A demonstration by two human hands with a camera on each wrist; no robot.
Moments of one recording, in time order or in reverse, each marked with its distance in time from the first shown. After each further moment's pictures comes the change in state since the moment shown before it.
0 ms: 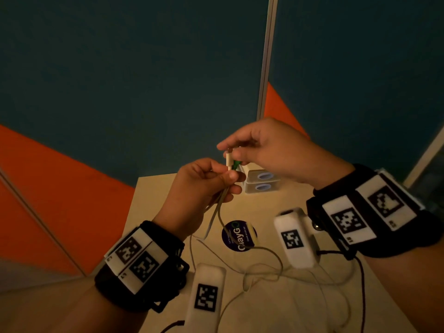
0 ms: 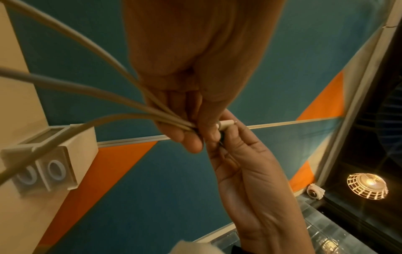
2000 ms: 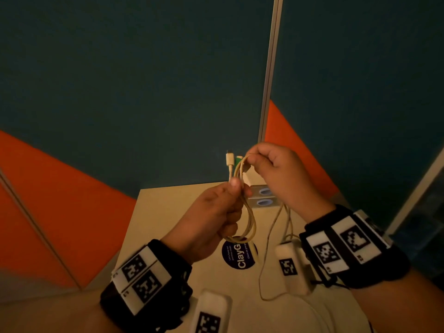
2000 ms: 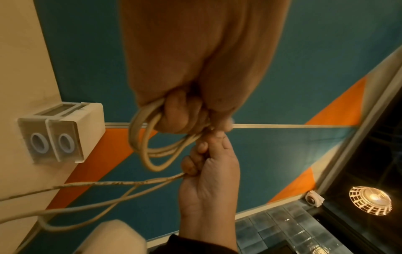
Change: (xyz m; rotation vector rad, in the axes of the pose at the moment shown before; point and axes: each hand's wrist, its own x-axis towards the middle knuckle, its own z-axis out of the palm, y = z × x) left_hand -0.003 0.000 0.016 -0.082 -0.172 -0.141; right_hand 0.008 0.044 0.012 0.069 0.382 -0.087
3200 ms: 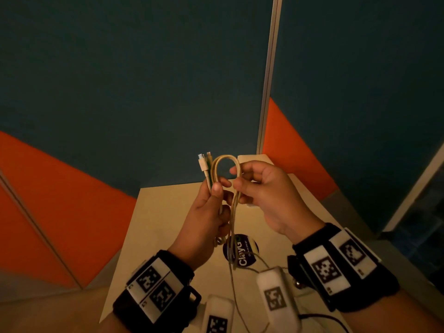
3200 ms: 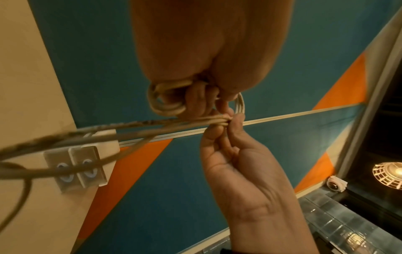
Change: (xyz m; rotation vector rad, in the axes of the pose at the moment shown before) left_hand 0.002 -0.025 -0.011 0.002 0.214 0.162; right_hand -0.027 -0.008 0.030 0.468 -0.033 0.352
